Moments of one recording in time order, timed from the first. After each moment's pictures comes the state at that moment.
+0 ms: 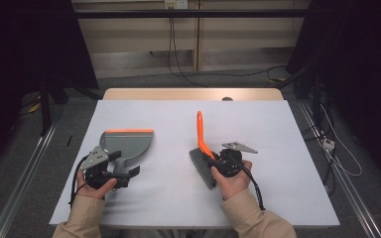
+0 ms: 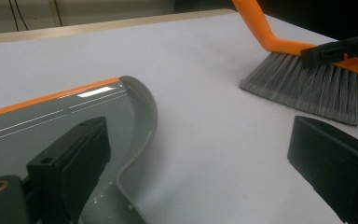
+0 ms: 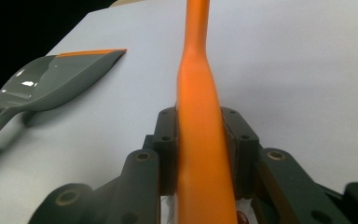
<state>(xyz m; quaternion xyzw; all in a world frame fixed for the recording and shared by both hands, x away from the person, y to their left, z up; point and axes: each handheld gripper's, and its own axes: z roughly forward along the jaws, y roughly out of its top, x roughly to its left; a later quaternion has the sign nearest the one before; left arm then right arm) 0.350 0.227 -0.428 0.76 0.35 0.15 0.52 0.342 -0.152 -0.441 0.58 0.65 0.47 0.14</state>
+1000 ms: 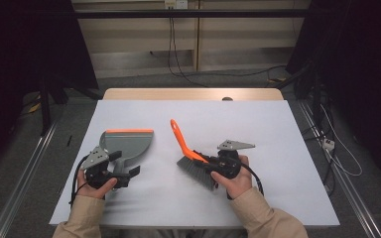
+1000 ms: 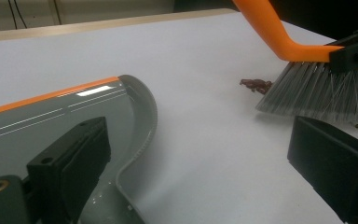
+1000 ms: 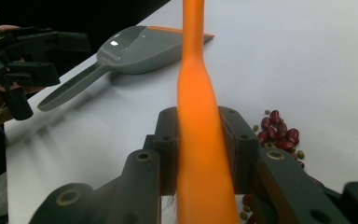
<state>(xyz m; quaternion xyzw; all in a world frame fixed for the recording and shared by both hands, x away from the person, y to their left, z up) 0.351 0.227 -0.429 0.76 0.36 0.15 0.52 0.344 -0.154 -0.432 0.43 0.73 0.52 0.05</state>
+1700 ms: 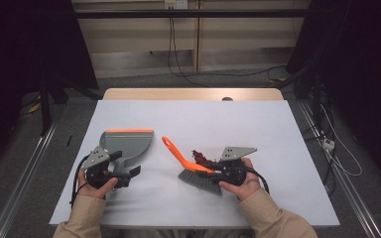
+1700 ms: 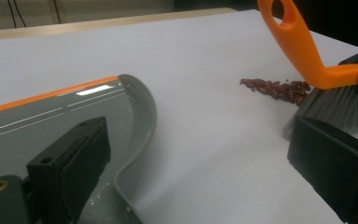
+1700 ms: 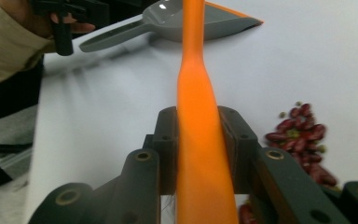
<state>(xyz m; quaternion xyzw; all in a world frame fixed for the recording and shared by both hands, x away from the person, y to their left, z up) 0.352 0.226 -0.429 0.77 0.36 0.14 0.52 0.337 -0.170 -0.441 0.30 0.79 0.53 0.04</state>
